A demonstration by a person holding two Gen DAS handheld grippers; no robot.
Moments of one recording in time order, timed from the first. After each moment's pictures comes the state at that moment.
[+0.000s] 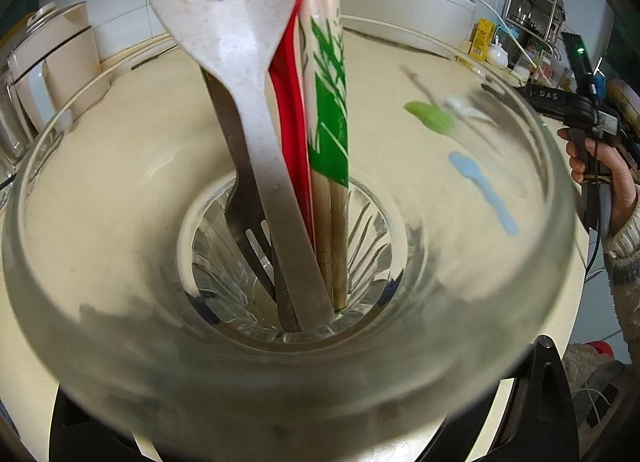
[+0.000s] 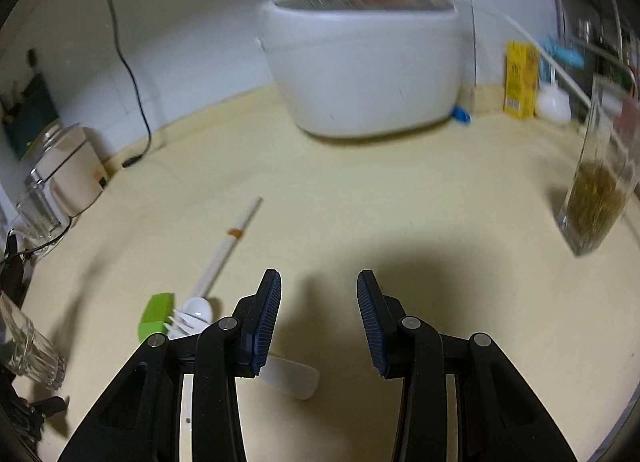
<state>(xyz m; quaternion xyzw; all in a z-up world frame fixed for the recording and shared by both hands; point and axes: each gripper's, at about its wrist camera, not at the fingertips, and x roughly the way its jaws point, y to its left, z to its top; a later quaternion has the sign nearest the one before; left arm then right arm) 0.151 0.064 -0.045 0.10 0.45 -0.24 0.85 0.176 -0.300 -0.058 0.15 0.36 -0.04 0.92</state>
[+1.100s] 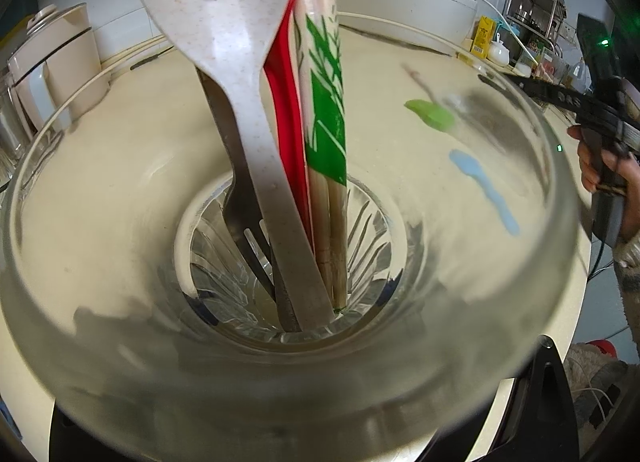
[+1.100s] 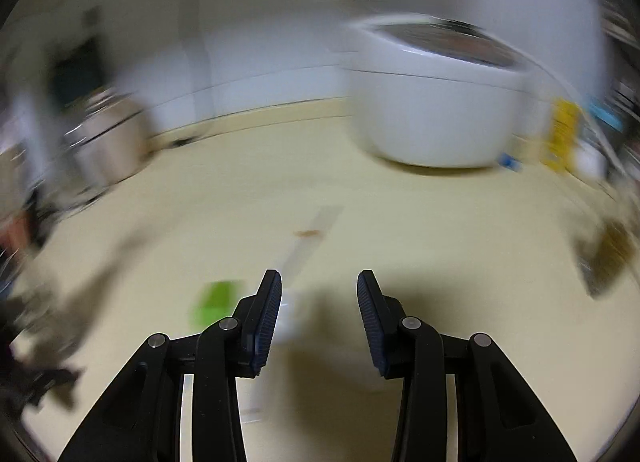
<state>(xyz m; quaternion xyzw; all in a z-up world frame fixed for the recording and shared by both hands) 0.151 0.063 -0.046 0.11 0.45 -0.24 0.85 0.163 -0.231 -0.033 0.06 0.33 0.06 0.94</state>
